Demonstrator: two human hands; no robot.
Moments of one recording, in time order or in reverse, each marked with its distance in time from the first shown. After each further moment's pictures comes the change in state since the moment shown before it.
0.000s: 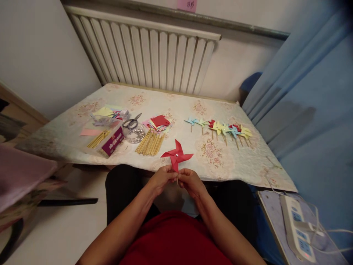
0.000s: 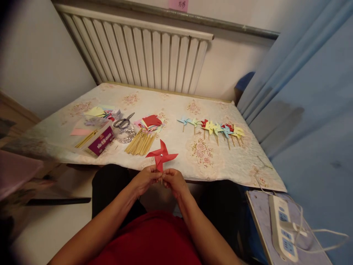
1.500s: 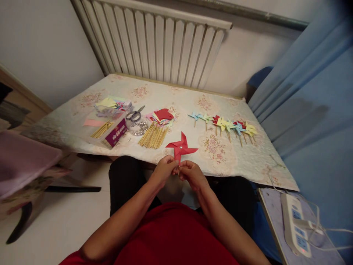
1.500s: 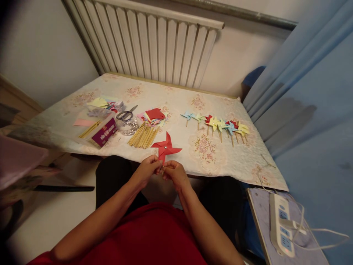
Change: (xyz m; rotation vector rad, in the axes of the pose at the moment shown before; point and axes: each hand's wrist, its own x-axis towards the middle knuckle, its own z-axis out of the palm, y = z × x) left_hand -0.013 0.013 0.015 0.141 0.201 0.144; right_hand -0.004 -0.009 0.010 -0.077 0.039 -0.028
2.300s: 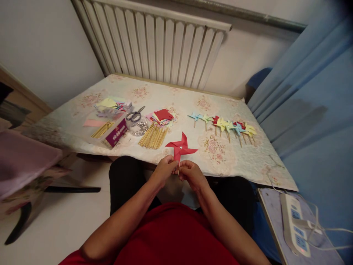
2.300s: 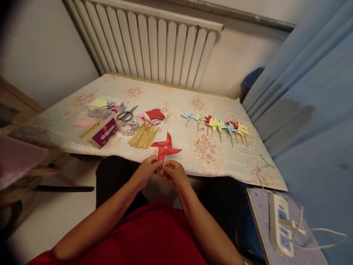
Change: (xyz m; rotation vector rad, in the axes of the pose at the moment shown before) left_hand 0.000 0.003 0.001 0.048 0.017 0.014; right_hand -0.002 -0.003 0.002 0.005 -0.021 -0.018
